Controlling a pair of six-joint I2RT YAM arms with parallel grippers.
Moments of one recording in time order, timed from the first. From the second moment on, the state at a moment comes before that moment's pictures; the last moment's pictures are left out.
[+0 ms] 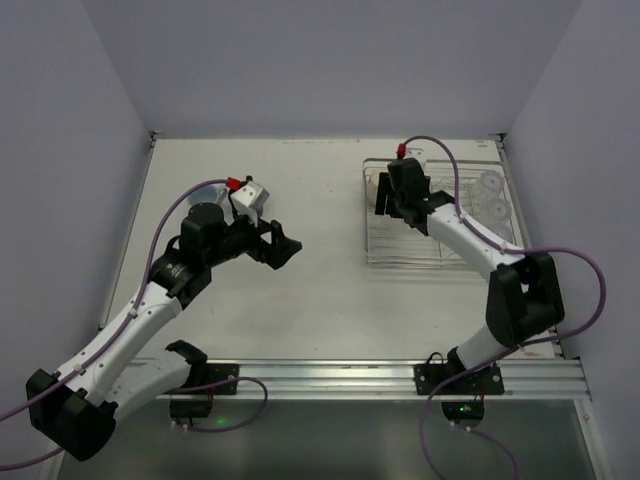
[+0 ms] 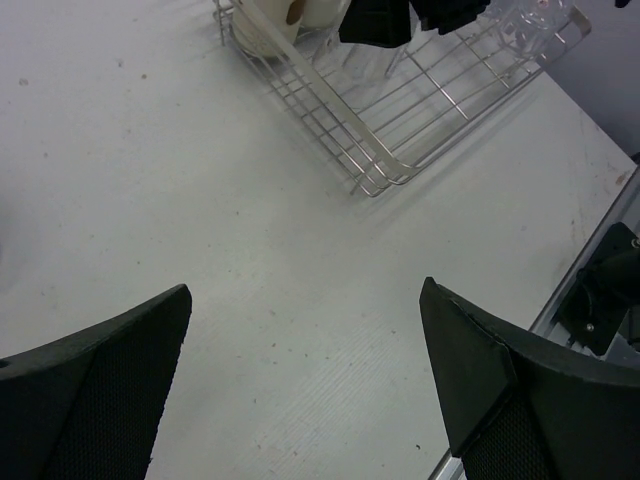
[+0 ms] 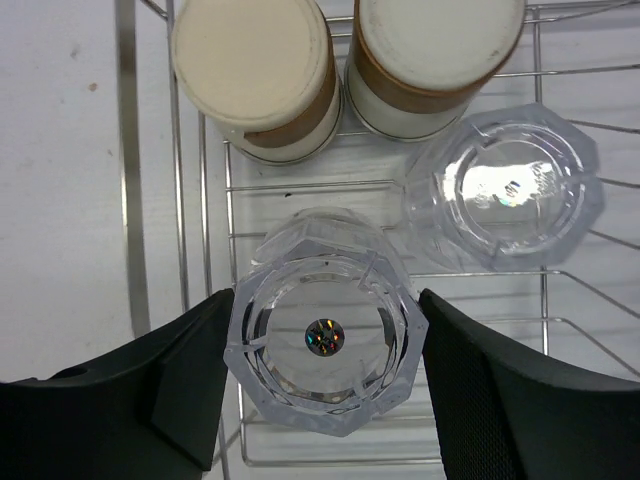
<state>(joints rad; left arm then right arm) -0.49 0.93 0.80 -0.22 0.34 -0.19 0.41 1.65 1.23 -0.38 0.35 0.37</state>
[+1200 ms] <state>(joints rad) -0.52 1.18 0.57 0.77 0.69 -0.85 0.48 1.24 0.68 0.58 -0.63 1.10</state>
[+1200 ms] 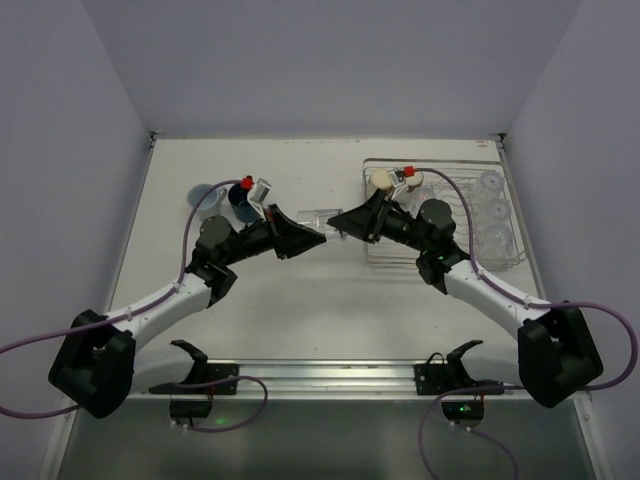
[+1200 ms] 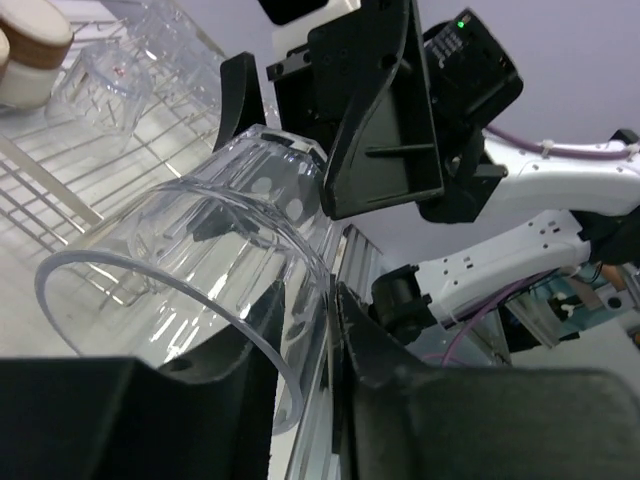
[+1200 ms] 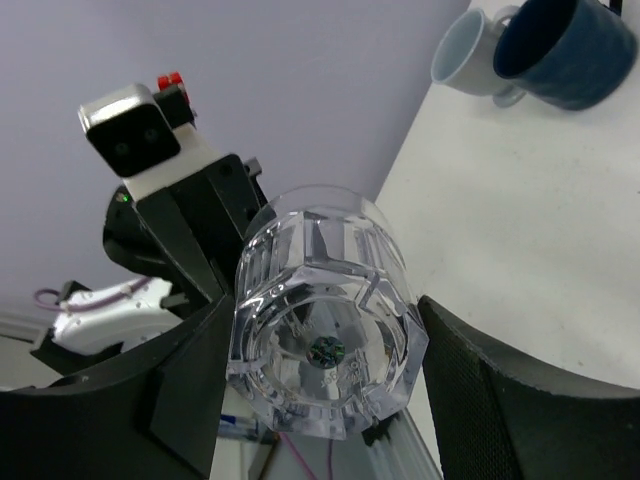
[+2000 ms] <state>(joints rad) -0.54 1.72 1.43 -0.26 0.00 -0.32 0.50 0.99 0.66 0.09 -0.29 0.77</state>
